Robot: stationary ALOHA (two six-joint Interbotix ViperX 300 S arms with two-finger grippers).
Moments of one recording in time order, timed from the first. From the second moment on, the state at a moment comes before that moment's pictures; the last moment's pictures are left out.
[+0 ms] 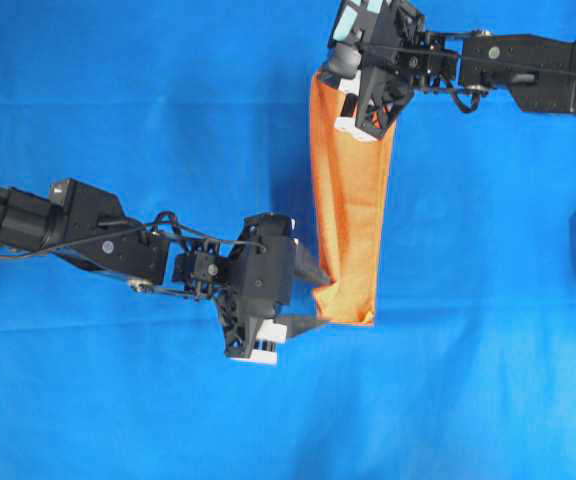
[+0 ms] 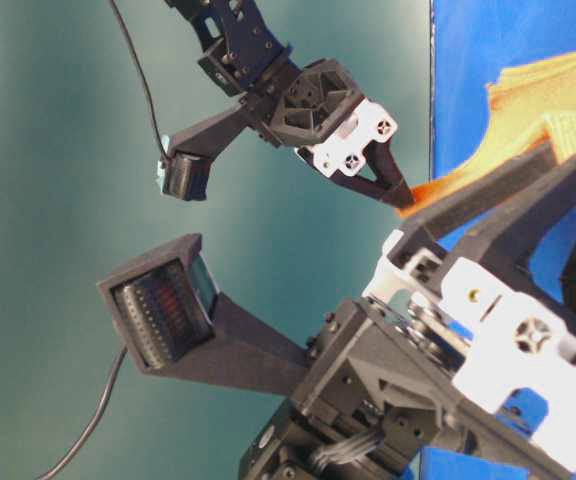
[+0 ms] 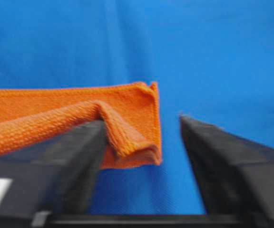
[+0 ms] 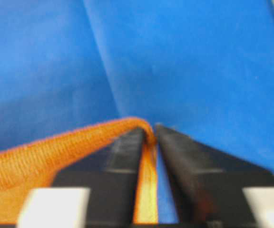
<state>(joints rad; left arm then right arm) -0.15 0.24 0.54 -0.04 -0.25 0.02 -0.44 0.08 0.59 -0.46 0.03 0.29</state>
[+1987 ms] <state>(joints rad) 0.03 -0.38 1.02 -0.03 -0.30 0.04 -0.20 -0.69 1.19 -0.43 -0.14 0.46</state>
